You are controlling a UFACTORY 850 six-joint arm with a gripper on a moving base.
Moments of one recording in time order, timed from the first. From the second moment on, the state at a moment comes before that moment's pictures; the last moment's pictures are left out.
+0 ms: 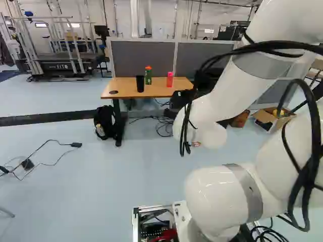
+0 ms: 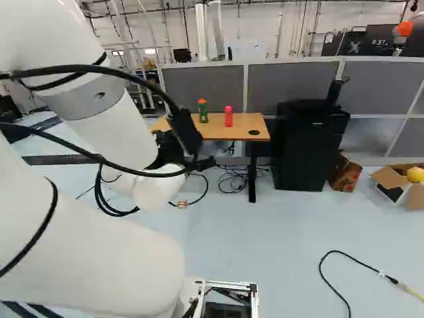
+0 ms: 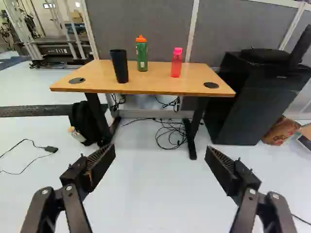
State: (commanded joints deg) arm 0.0 16.0 -5.0 0.0 50.0 0.0
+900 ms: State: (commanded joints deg) arm 0.0 16.0 -5.0 0.0 50.0 0.0
